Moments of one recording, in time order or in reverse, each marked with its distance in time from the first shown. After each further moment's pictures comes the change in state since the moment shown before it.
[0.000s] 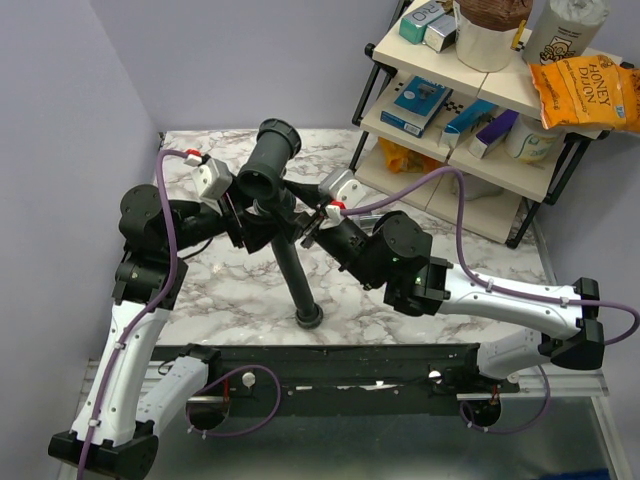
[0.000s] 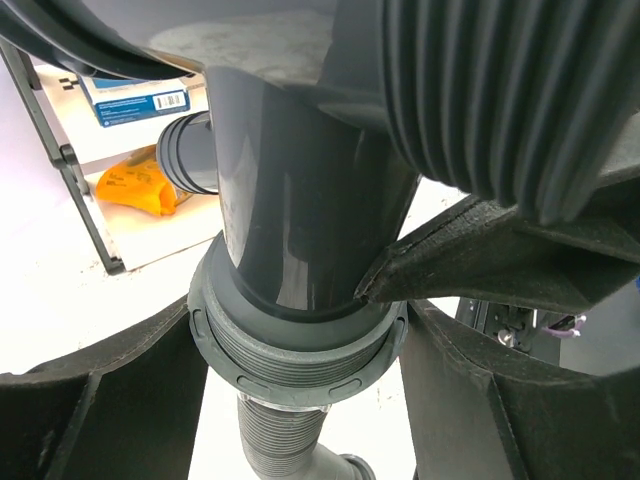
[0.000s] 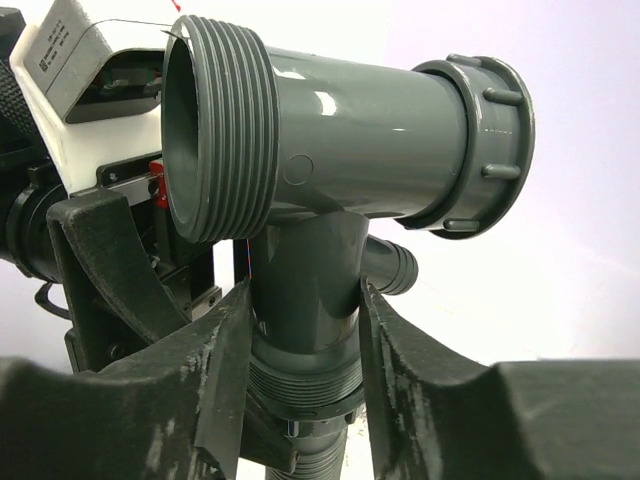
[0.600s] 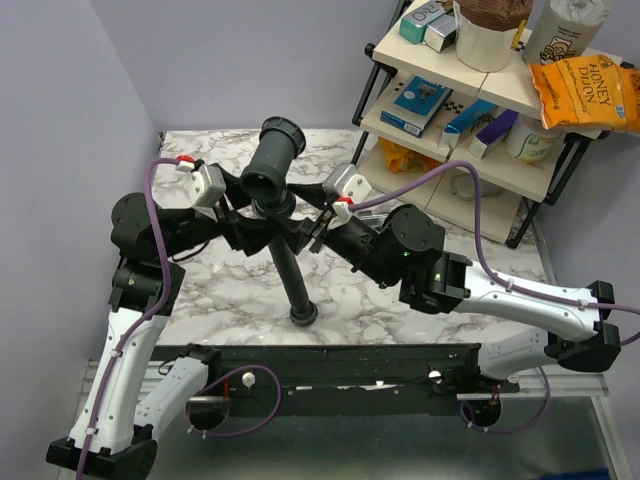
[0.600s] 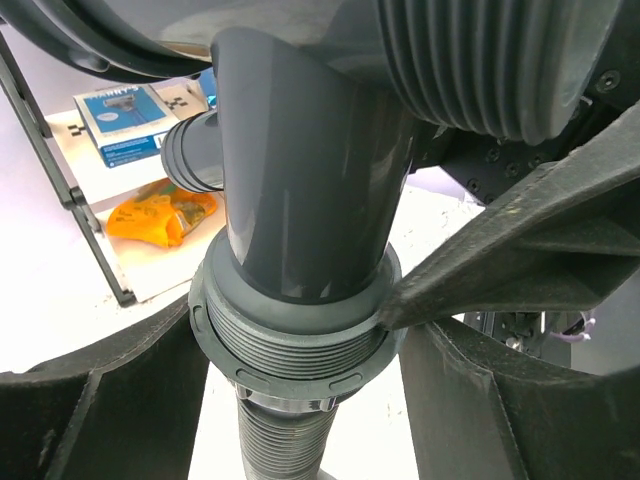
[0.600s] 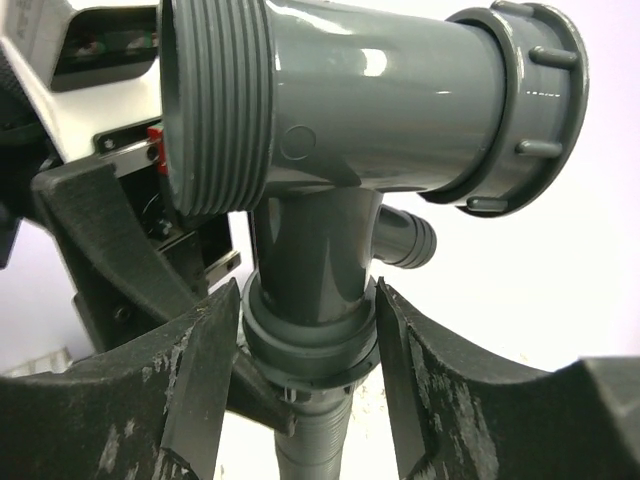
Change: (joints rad) left arm -0.009 -0.030 0.000 0.056 0.006 0.000; right arm 0.002 -0.043 0.050 -0.161 -0.061 0.053
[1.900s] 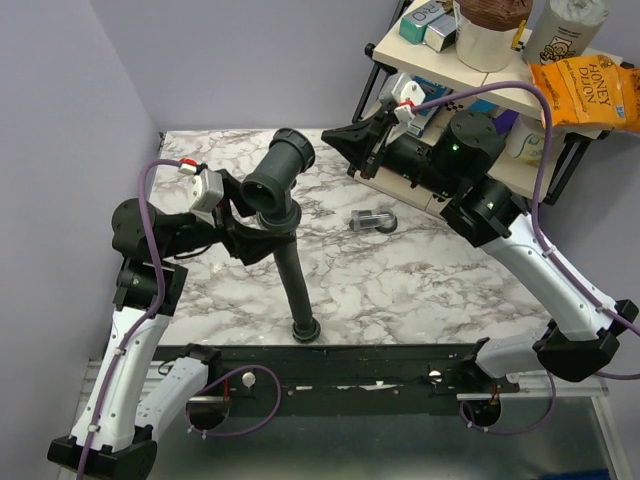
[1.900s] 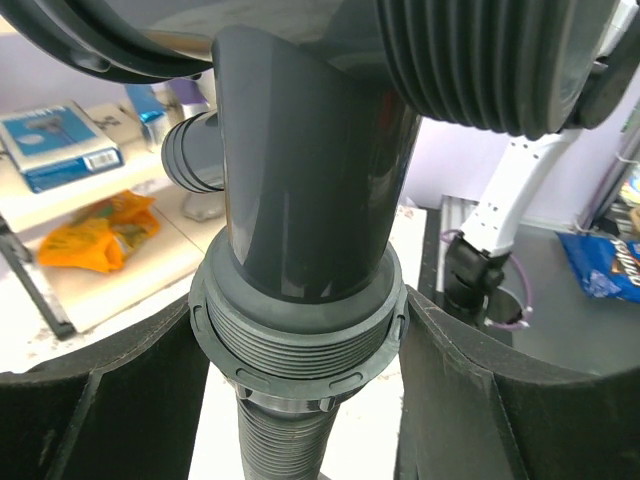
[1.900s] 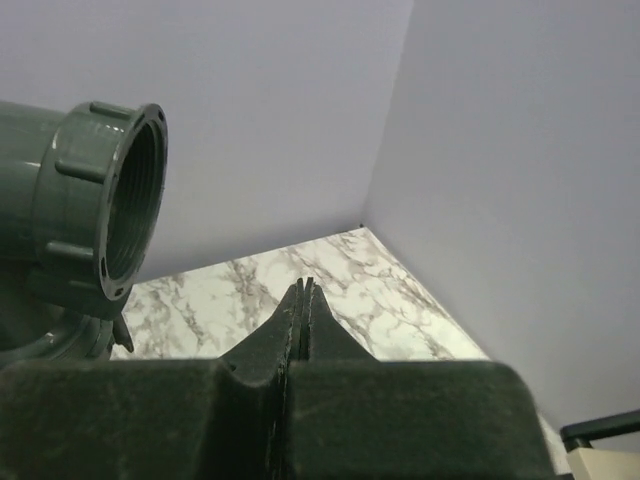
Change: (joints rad) left arm 0.000 -0.007 -0.040 0.137 0.129 -0.134; right arm -0.517 0.020 0.299 -0.372 -0.615 0.054
